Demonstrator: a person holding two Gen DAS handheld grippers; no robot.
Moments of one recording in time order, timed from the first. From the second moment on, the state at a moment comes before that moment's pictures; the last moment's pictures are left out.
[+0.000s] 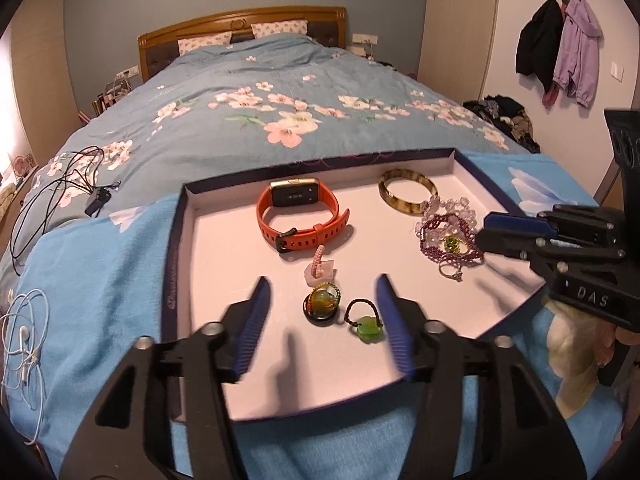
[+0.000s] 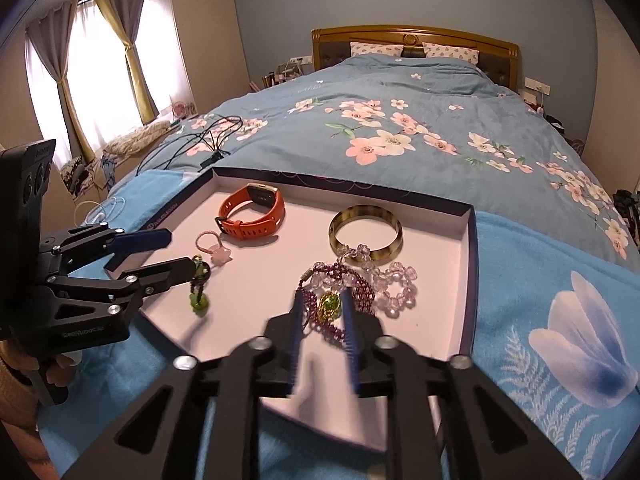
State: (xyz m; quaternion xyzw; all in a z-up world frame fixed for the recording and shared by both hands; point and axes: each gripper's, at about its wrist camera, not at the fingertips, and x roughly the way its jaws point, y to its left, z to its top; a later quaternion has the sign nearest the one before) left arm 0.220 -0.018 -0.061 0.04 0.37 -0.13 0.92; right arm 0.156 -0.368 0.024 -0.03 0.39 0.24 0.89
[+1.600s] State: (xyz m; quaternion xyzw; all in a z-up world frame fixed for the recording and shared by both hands) left arm 0.008 0.005 0.011 0.01 0.11 -0.04 0.99; right arm -0.003 -0.375 0.067 0.00 0.18 0.15 0.97
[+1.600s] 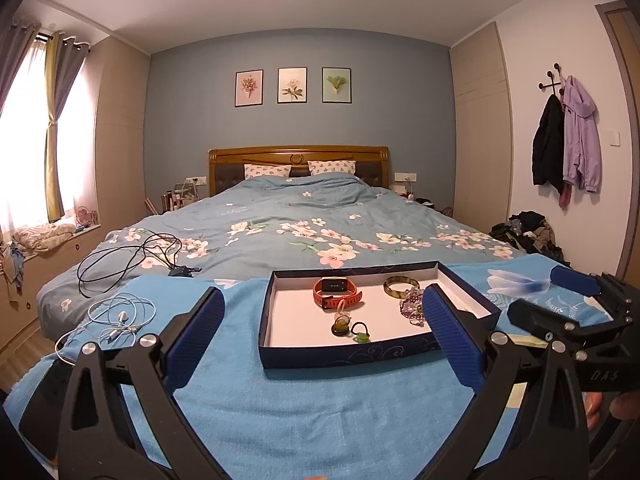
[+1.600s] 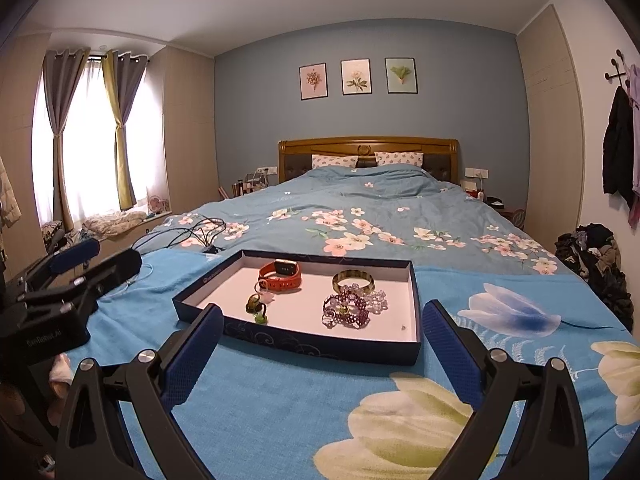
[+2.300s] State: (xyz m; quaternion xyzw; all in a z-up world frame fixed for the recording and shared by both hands) left arm 0.003 0.008 0.013 0.01 0.11 -0.03 0.99; right arm -0.011 -0.374 0.074 -0.01 0.17 0.15 0.97
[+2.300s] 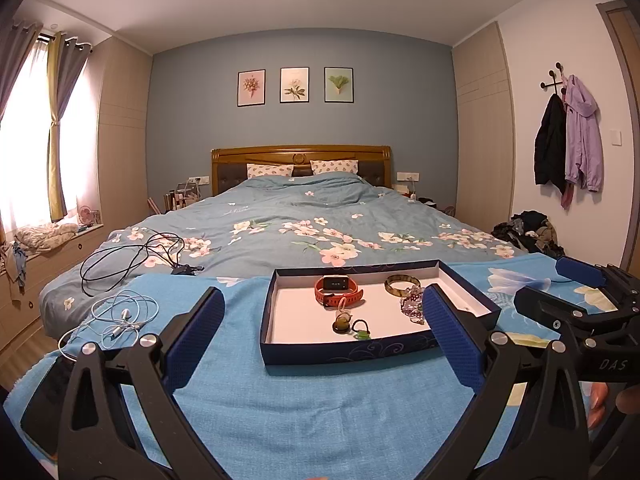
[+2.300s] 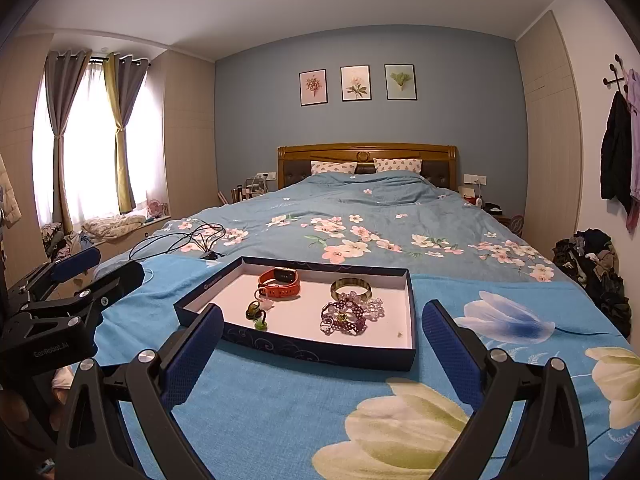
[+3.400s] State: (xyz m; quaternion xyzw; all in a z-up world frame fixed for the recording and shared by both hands) left arm 0.002 0.003 0.020 0.01 0.10 -0.03 0.99; right arm -0.010 -0.374 0.073 -0.01 0.17 0.15 0.97
